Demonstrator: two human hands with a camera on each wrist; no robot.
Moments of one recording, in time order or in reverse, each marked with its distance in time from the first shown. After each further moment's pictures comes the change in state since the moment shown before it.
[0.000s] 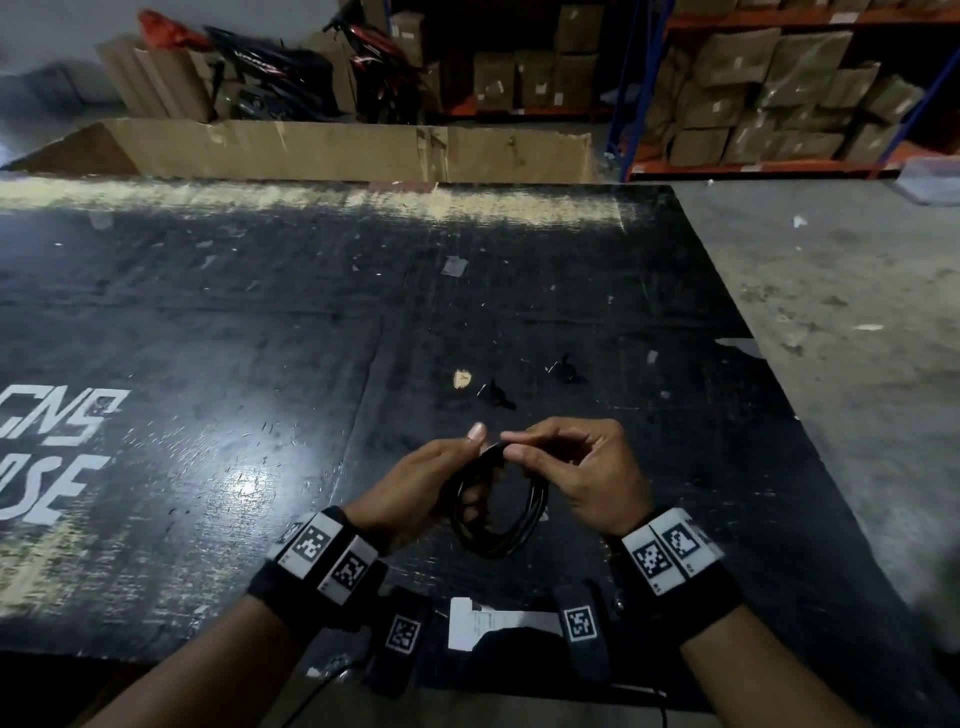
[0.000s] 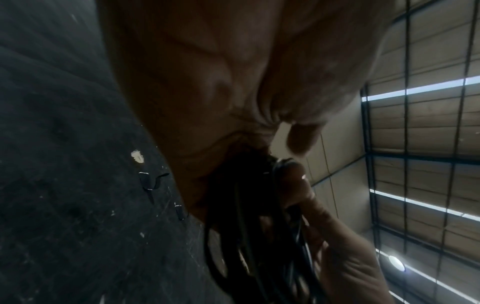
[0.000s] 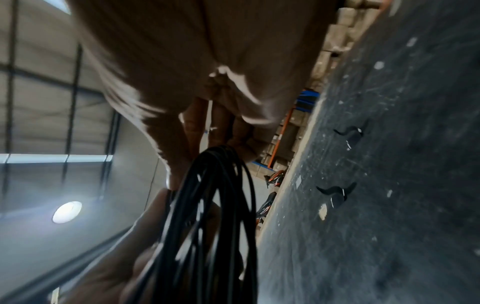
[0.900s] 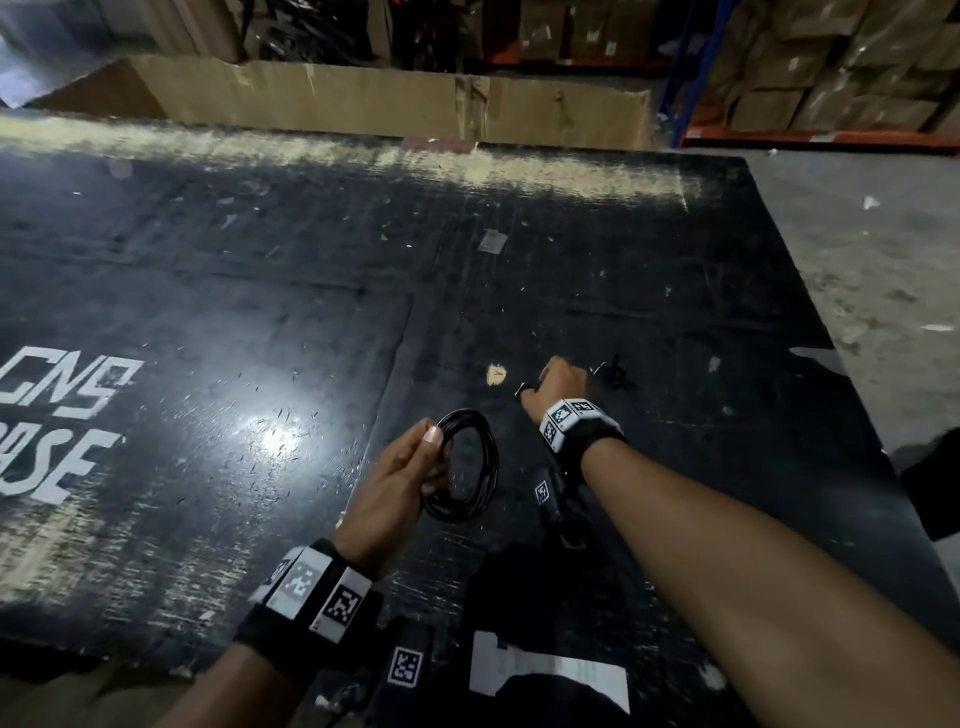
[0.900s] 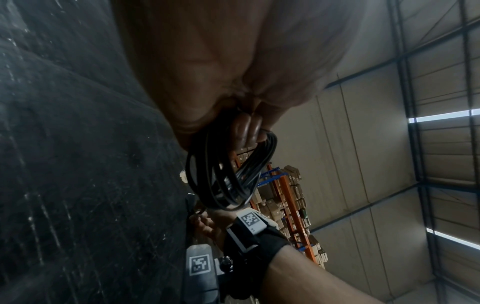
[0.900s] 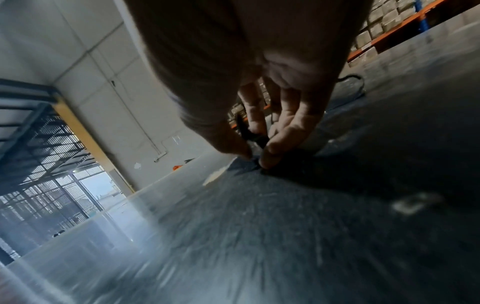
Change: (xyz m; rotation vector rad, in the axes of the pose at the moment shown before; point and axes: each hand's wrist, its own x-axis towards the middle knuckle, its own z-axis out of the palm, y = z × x) left_hand 0.012 -0.028 -0.058 -0.097 0.440 0.182; right_hand 0.167 0.130 0.038 -0.990 0.116 0.516
